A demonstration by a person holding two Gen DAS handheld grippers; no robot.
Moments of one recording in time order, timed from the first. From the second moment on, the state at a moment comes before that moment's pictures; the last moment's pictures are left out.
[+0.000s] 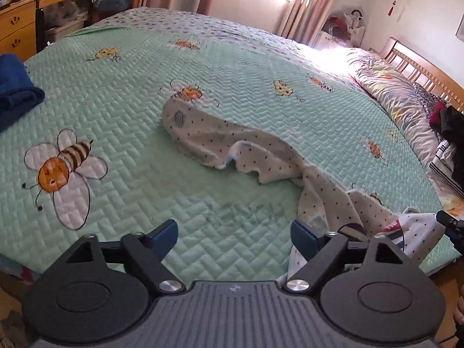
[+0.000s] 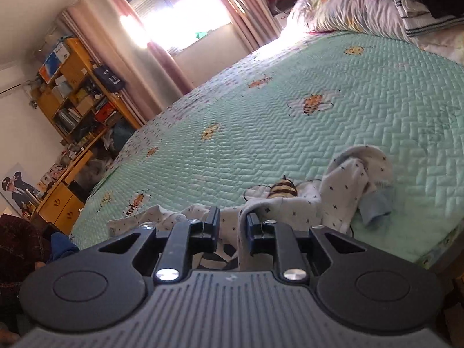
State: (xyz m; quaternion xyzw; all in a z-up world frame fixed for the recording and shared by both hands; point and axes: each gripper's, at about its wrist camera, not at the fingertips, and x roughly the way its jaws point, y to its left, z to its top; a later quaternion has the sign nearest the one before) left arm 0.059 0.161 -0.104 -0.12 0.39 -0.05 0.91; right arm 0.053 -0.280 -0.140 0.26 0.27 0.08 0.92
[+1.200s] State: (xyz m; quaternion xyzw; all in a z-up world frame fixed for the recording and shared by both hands) left arm 0.111 0.127 -0.145 -0.22 0.36 -0.17 0.89; right arm 0.020 -0.324 -0.129 0.29 0.16 0.12 0.94
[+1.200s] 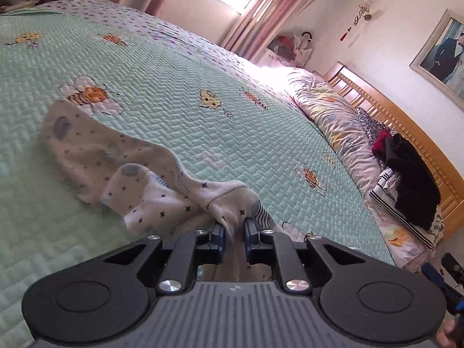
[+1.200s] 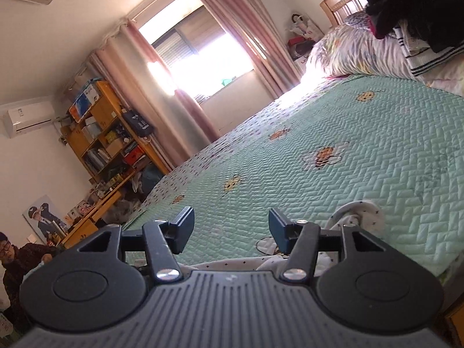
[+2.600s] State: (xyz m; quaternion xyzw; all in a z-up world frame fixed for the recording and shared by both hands) left arm 0.135 0.051 -0.188 -0.02 0.47 -0.22 0.85; right arm 0.114 -0.274 -0.186 0.18 0.41 0.22 0.87
